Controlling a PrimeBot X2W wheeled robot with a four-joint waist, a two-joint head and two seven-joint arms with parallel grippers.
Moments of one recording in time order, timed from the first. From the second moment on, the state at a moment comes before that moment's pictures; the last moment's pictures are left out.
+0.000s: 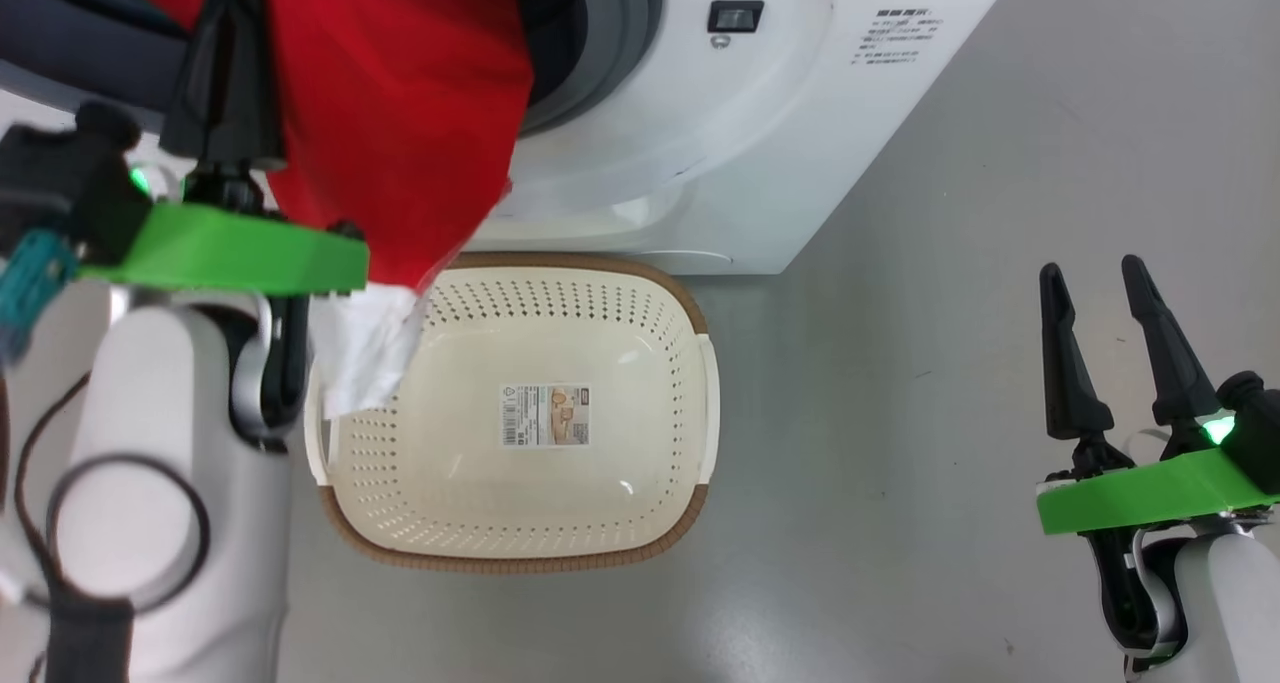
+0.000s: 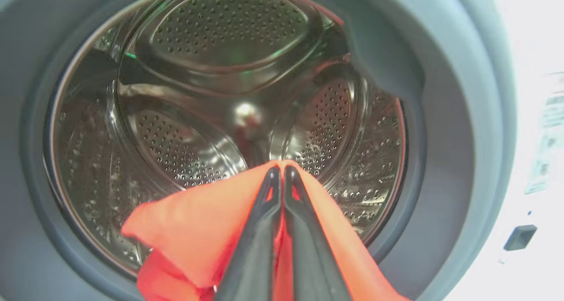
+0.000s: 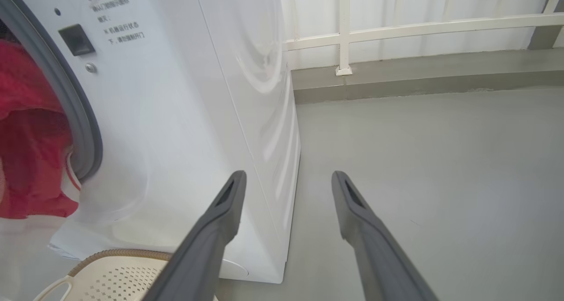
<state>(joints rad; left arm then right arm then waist) -0.80 0.04 0.00 0.37 -0.21 -0.11 -0.25 -0.21 -0.08 -0.08 0.14 0.34 0.13 -0.26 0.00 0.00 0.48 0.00</state>
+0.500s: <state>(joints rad) -0.53 0.03 0.02 -0.09 -0.22 -0.10 -0.26 -0.19 -0.09 -0.06 0.15 0.34 0.13 -0.26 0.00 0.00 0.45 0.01</state>
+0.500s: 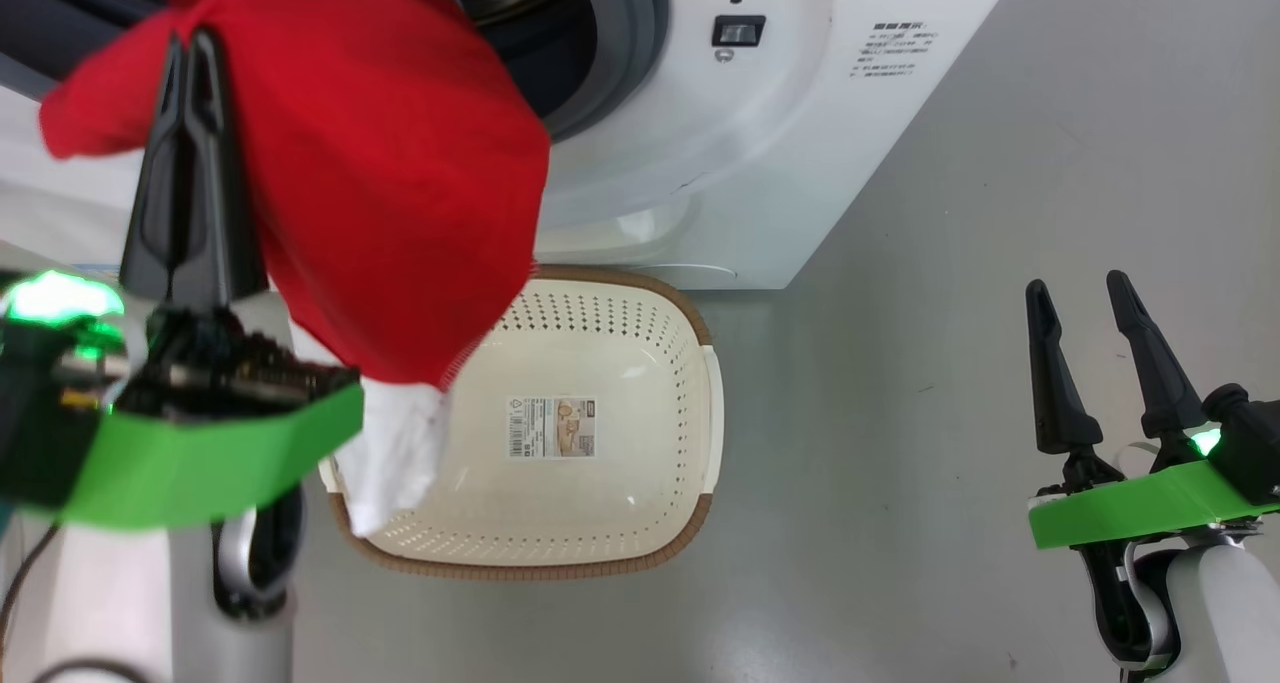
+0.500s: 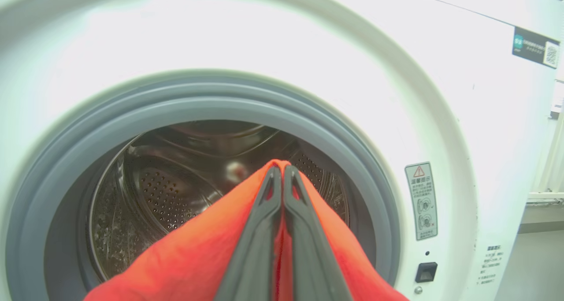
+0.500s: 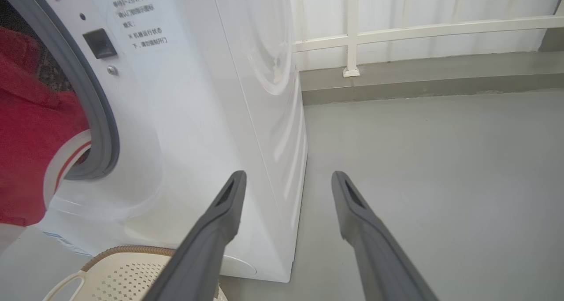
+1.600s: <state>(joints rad) -0.40 0.03 -0.10 0.27 -0.28 -0.08 -0.26 -0.22 -0.08 -0.06 0.13 0.34 0.13 -0.26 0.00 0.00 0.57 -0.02</state>
